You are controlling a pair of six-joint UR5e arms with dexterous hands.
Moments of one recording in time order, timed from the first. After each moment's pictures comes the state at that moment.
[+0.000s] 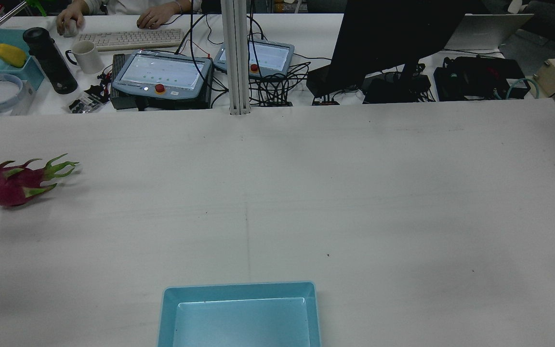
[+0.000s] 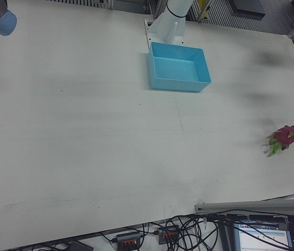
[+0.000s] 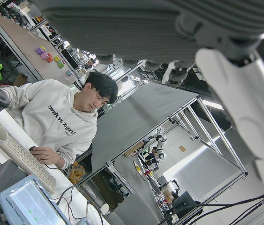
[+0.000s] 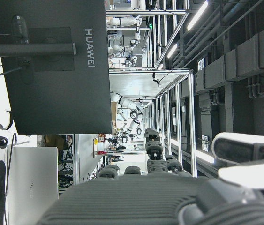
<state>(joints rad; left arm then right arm) -1.21 -1.84 -2.04 0.56 1.37 0.69 1.52 -1.56 1.56 -3.06 -1.49 0.06</state>
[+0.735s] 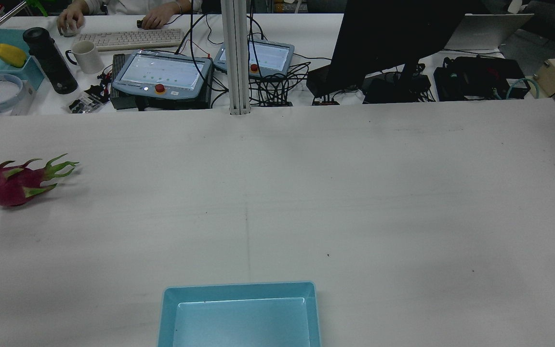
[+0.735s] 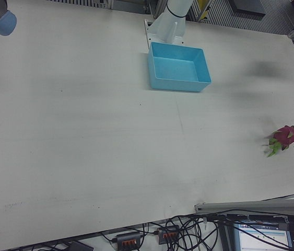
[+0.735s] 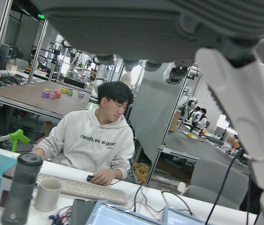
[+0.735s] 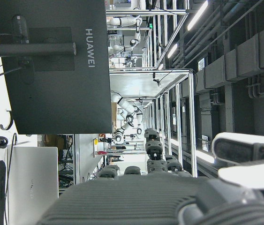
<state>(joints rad) -1.21 -2.10 -2.09 1.03 1.42 1.24 1.52 -1.56 1.56 -3.06 -1.49 0.06</state>
